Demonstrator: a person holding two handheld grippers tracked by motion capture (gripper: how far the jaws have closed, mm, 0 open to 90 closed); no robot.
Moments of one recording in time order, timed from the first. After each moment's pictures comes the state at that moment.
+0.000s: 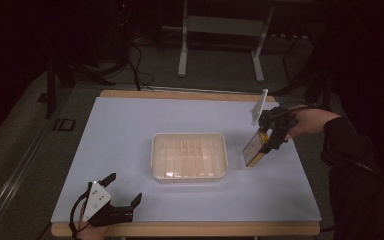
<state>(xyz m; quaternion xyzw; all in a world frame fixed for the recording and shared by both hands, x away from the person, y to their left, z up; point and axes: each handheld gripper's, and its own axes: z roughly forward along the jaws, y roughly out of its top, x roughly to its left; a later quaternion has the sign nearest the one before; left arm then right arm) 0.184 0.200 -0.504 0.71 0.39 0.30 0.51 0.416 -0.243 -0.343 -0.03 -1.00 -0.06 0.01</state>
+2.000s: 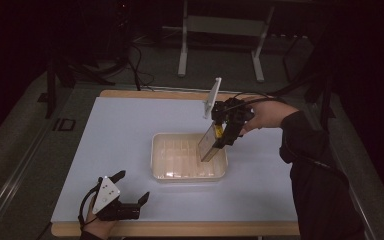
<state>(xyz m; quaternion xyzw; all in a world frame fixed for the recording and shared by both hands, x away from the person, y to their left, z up) 0.199 0.187 -0.507 0.73 0.37 0.27 0.51 0.388 -0.119 -0.301 0.02 -0.99 -0.12 -0.02</state>
